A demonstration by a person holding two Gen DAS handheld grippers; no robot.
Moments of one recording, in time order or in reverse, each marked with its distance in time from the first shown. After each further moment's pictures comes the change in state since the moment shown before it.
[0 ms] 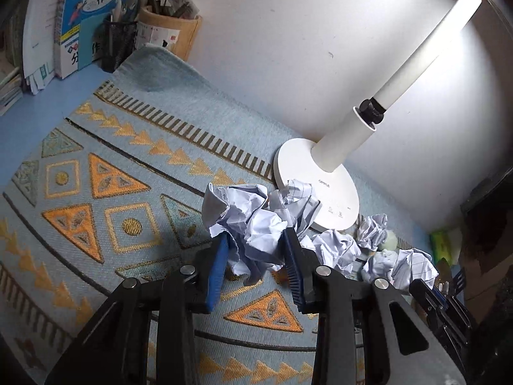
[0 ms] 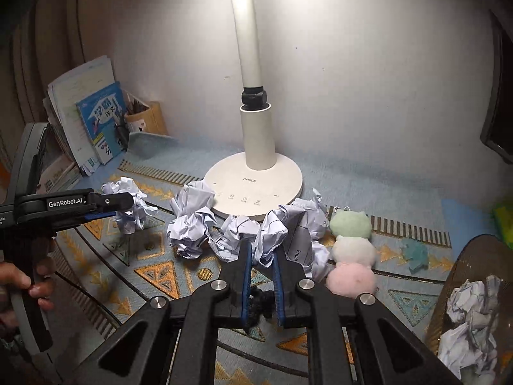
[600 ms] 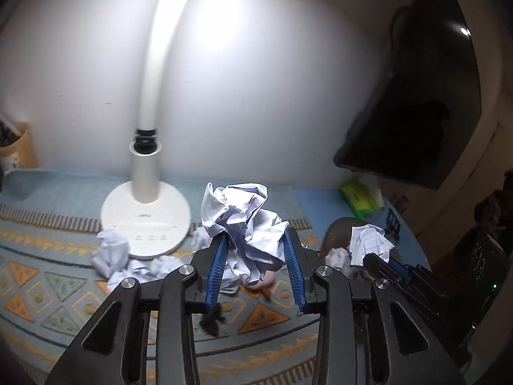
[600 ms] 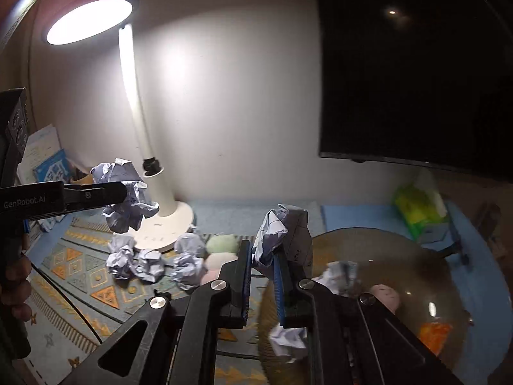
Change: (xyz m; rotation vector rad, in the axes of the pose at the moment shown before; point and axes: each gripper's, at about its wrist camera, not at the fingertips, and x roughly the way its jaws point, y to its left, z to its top) left arm -0.034 -0.202 -0.014 0.460 -0.006 -0.311; right arm -0.121 -0.096 -0.020 0.172 -0.188 -0.289
